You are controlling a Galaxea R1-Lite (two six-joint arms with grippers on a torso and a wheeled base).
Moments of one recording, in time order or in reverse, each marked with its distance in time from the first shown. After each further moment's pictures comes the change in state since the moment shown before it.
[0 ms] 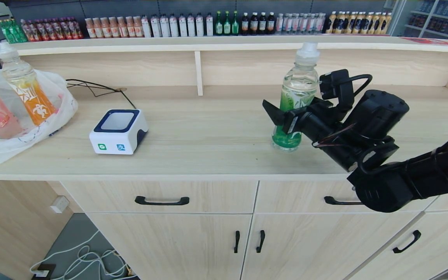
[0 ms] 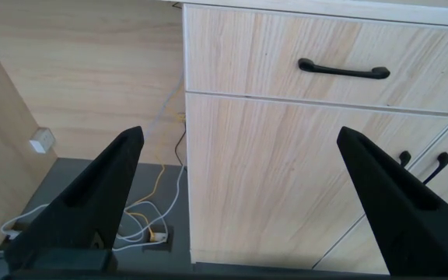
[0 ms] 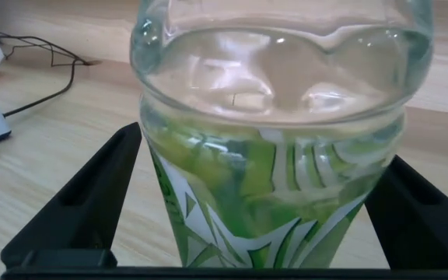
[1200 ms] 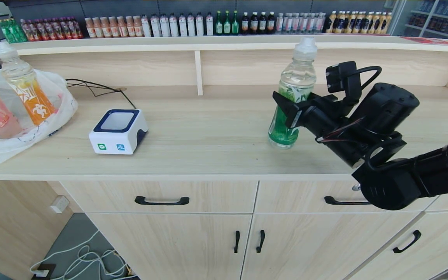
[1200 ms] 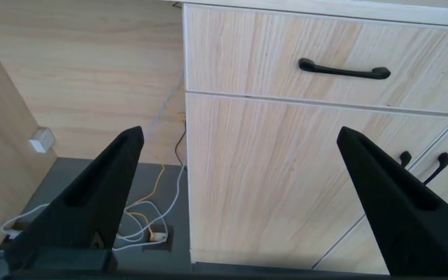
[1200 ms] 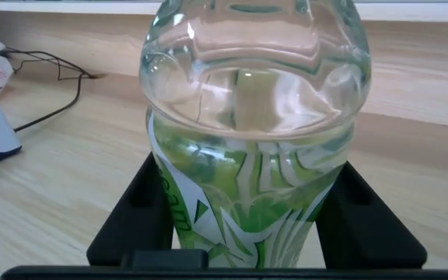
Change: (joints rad) left arm 0.000 0.000 0.000 0.000 0.001 -0.001; right arm 0.005 -0.036 -0.007 0.001 0.003 0.007
